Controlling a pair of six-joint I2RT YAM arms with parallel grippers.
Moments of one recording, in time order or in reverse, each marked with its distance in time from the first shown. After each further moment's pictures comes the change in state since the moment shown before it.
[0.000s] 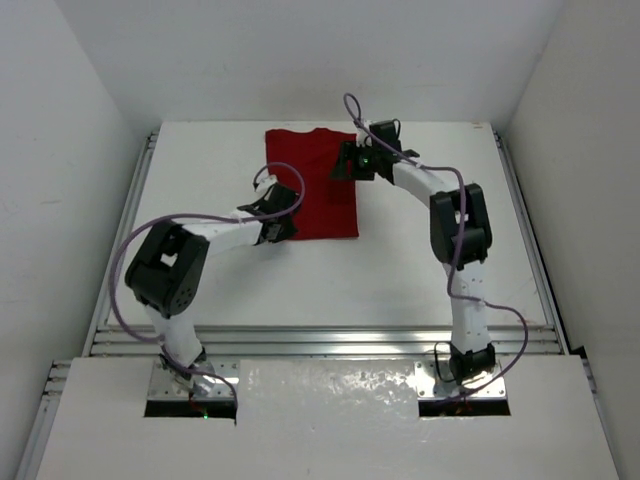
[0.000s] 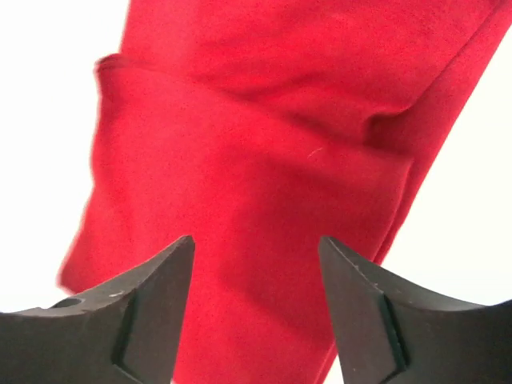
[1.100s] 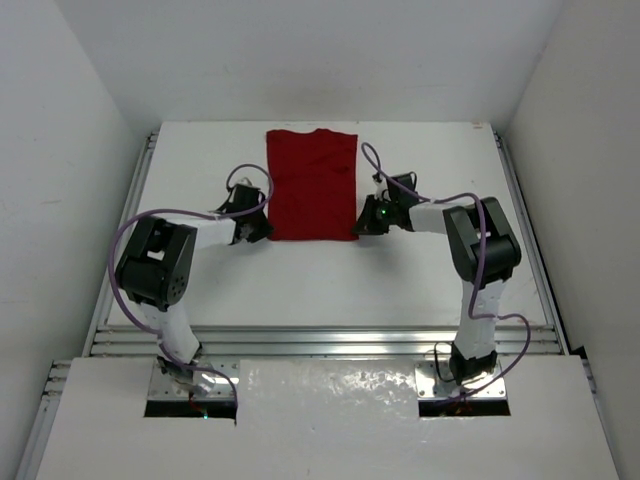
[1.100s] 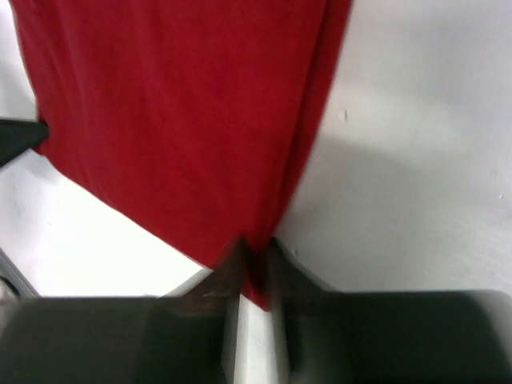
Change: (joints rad) left arm 0.212 -0.024 -0.142 0.177 0.229 0.064; right arm -0.005 -0.327 -0.709 0.211 -0.065 0.118
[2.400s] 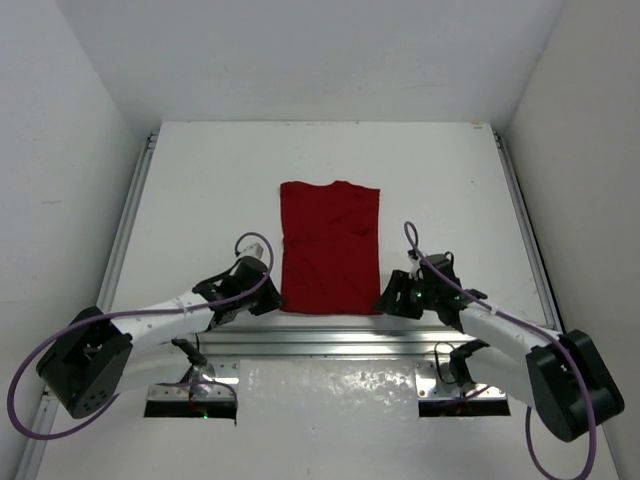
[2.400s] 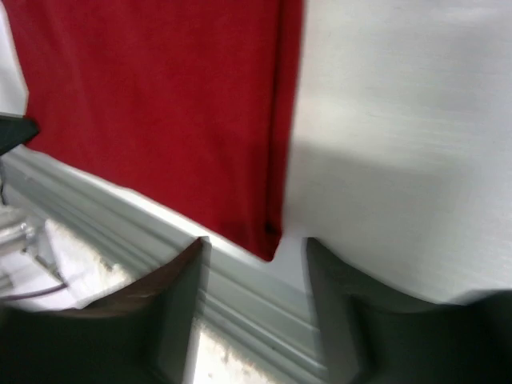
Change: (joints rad) left arm -0.396 -0.674 -0.591 -0.065 0.016 -0.241; right arm 0.106 -0.981 -0.894 -0.119 0.098 0.207
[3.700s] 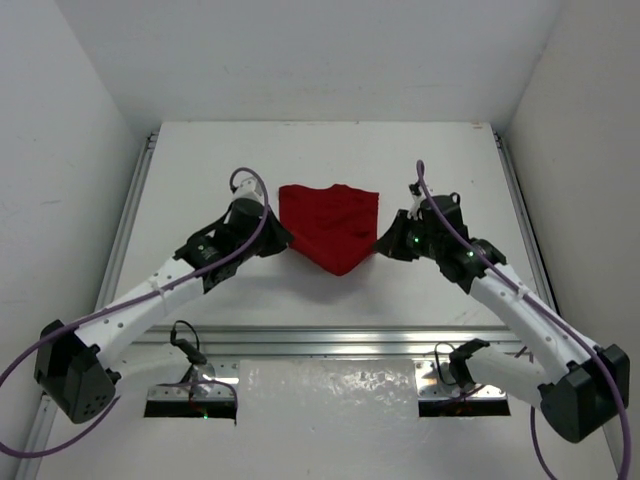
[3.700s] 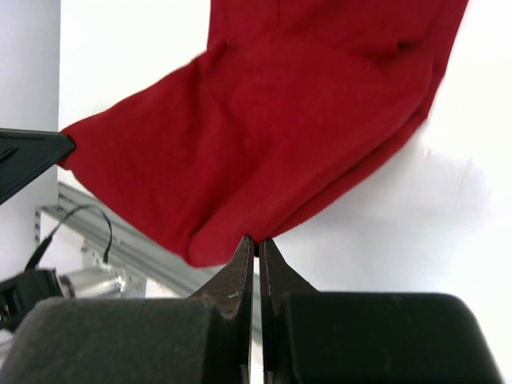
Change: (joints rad) left arm 0.032 -0.040 0.490 -0.261 -0.119 0.135; right arm 0.071 -0.035 0.545 -0.321 0.169 0.000
